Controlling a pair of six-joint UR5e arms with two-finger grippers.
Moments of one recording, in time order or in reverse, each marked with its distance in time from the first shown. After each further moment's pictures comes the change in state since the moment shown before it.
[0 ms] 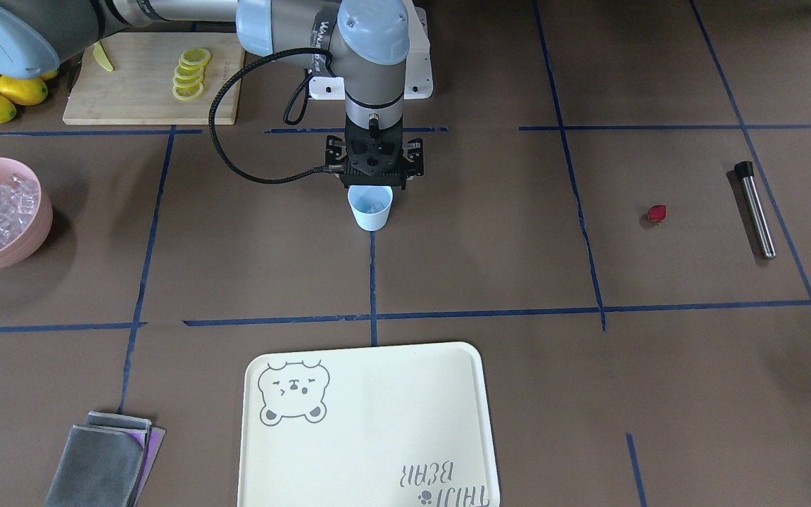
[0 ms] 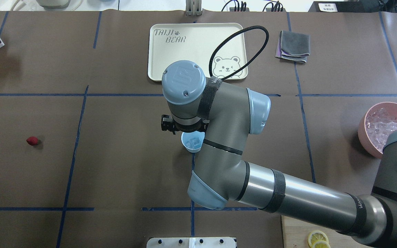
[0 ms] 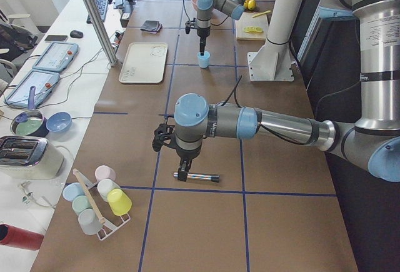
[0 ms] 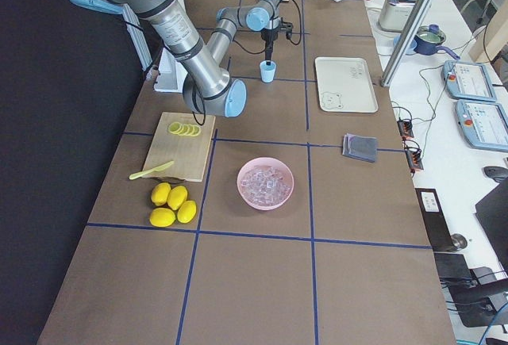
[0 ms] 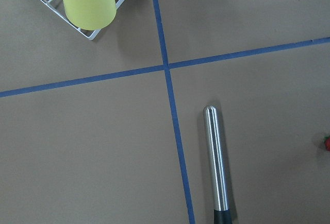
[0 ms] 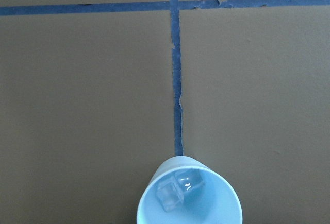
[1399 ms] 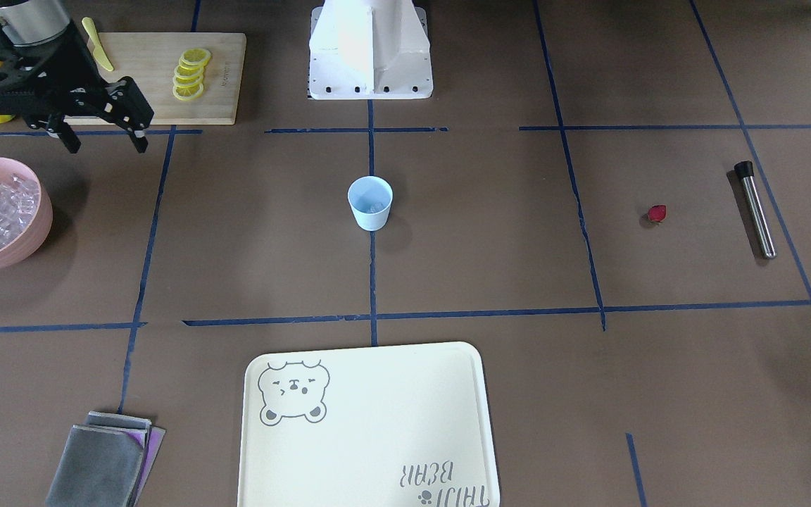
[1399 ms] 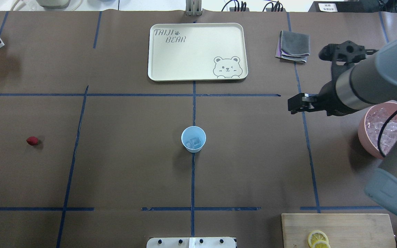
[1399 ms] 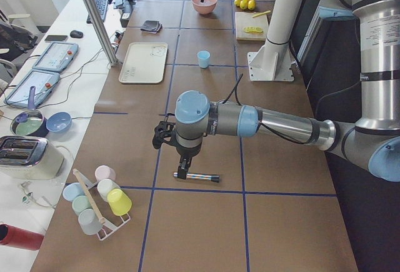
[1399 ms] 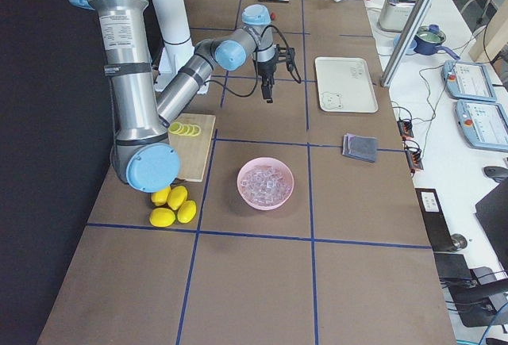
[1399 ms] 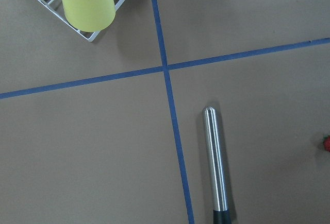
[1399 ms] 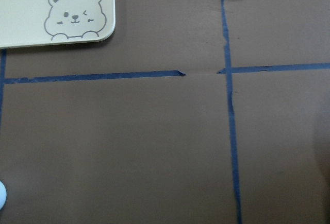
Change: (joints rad) left arm -0.001 0.001 -0.014 0.000 0.000 -0.001; right arm 0.395 -0.818 0.665 0.158 0.153 -0.279
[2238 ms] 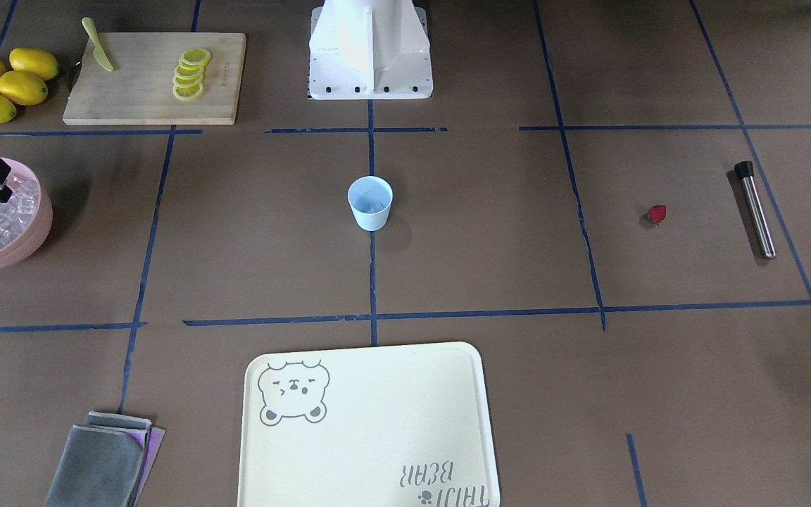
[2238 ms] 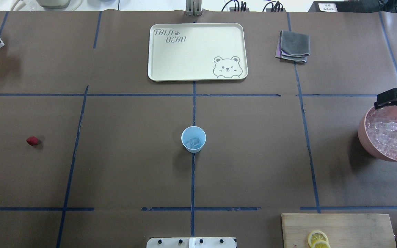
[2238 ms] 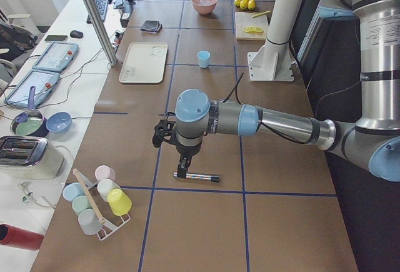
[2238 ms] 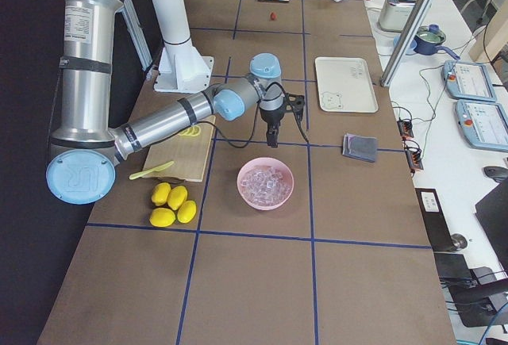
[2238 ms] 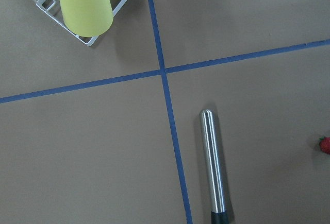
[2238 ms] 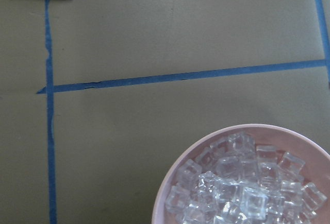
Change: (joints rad) left arm -0.001 0.000 -0.008 -0.001 0.000 0.000; right arm 0.244 -0.184 -0.263 0.234 0.141 -0.215
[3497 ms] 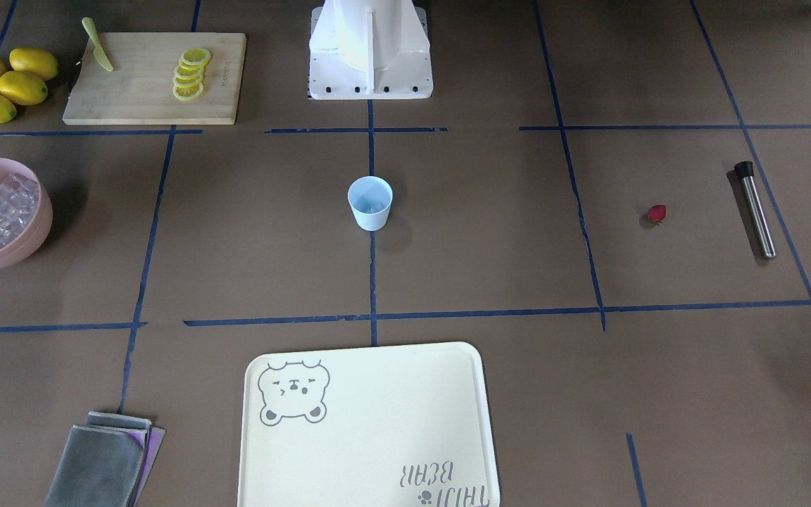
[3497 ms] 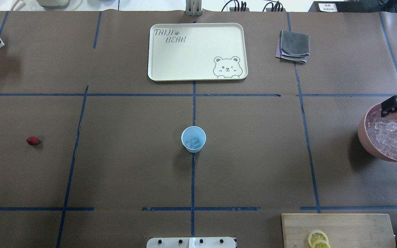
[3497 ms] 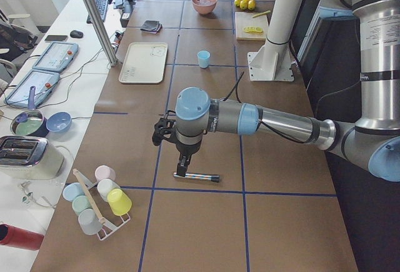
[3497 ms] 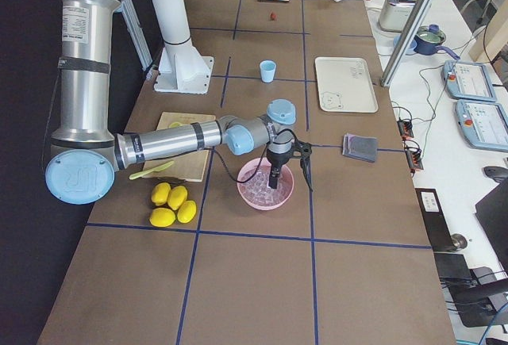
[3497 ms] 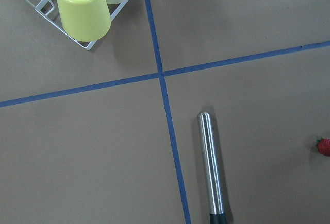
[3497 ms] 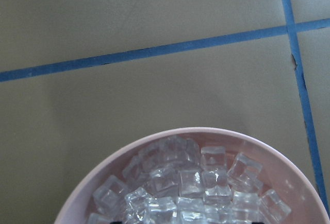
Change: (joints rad) left arm 0.000 -0.002 -0.006 0.000 0.000 0.000; right arm -0.011 0.020 -0.184 0.008 0.002 -0.008
